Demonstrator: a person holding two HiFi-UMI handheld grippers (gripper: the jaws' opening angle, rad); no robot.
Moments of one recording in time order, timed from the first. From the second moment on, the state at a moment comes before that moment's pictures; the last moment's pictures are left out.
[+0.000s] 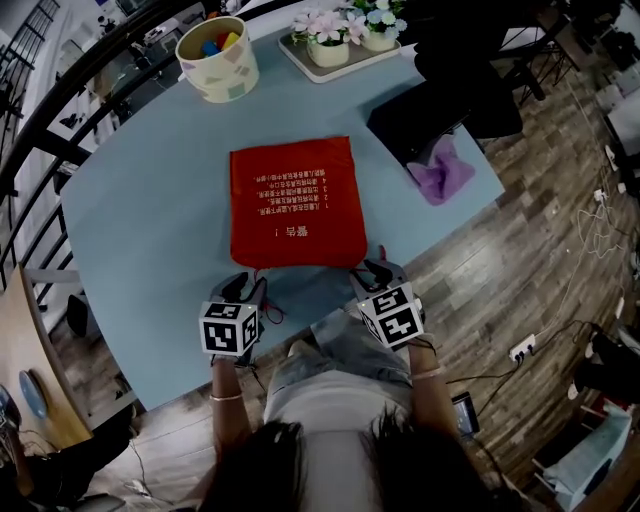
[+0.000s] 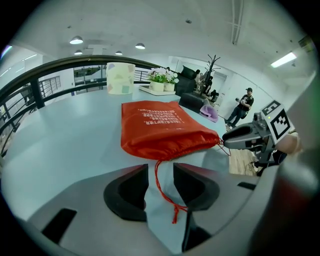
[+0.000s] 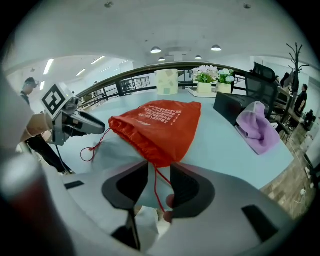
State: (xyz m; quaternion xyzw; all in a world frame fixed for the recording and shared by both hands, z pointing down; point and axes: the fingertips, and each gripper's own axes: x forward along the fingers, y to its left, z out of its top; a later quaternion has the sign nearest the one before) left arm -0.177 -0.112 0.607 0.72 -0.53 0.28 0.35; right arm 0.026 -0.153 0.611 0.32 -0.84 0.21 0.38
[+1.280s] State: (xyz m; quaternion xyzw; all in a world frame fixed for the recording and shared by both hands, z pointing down) left arm -0.184 -0.120 0.635 0.68 -0.57 0.33 0.31; right arm 0.023 -0.152 0.638 0.31 -0.83 0.19 0.42
